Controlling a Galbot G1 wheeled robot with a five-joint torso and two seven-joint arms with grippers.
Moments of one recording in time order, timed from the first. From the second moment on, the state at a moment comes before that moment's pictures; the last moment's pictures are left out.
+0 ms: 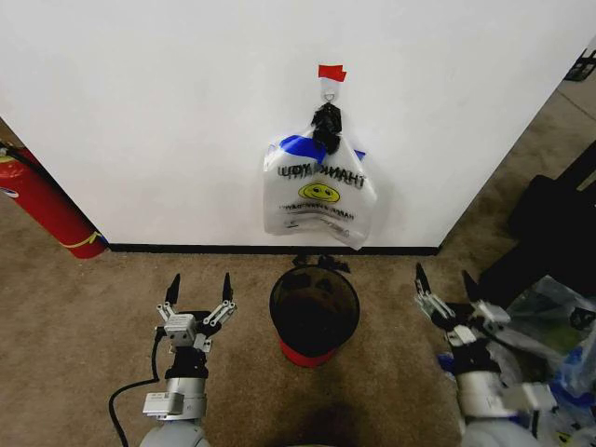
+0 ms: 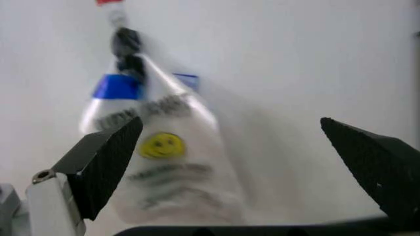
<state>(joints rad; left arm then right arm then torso) 1.61 -1.29 -0.36 -2.11 -0.09 -0.38 -0.29 -1.63 1.36 0.61 2.20 0.53 0.20 -0.06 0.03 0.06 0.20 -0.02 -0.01</state>
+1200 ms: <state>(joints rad) 1.69 -1.30 -0.43 -2.11 -0.06 -0.40 -0.30 -0.71 1.42 0.27 1.60 1.00 -0.02 -0.17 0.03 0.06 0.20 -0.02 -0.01</state>
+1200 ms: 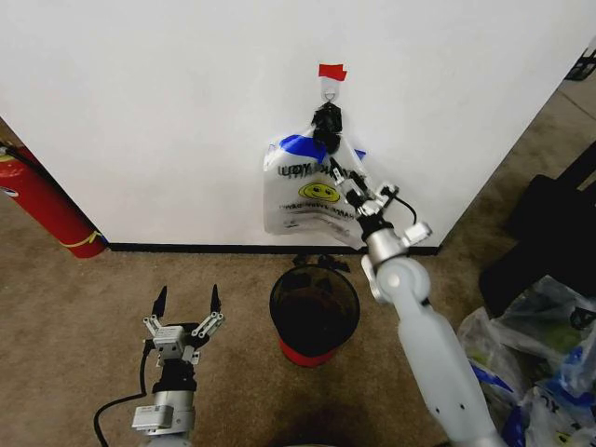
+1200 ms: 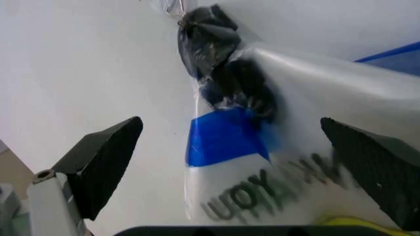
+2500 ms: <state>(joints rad) 1.70 -1.31 -0.43 -2.10 -0.05 -0.43 -0.29 -0.62 1.47 0.26 1.52 0.98 -0.01 -0.15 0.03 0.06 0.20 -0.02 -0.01</state>
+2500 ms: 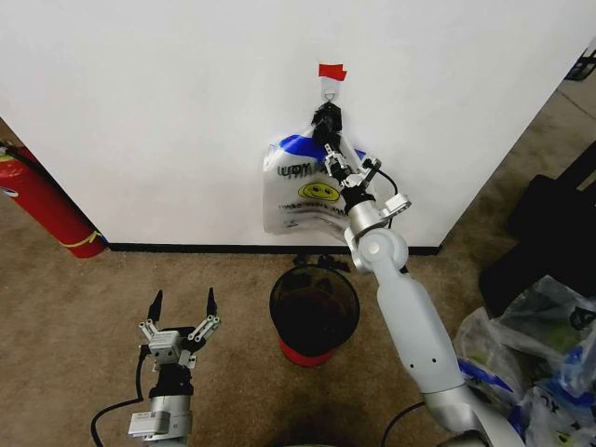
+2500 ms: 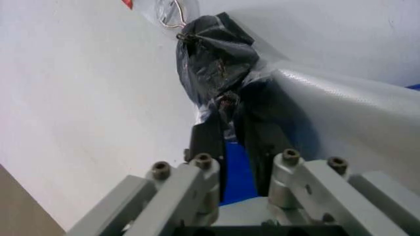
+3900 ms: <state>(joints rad) 1.74 -1.31 -0.42 -2.13 -0.04 -0.46 -0.29 -0.96 1.42 0.30 1.80 0.87 0.01 -0.15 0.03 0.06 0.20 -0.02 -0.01</state>
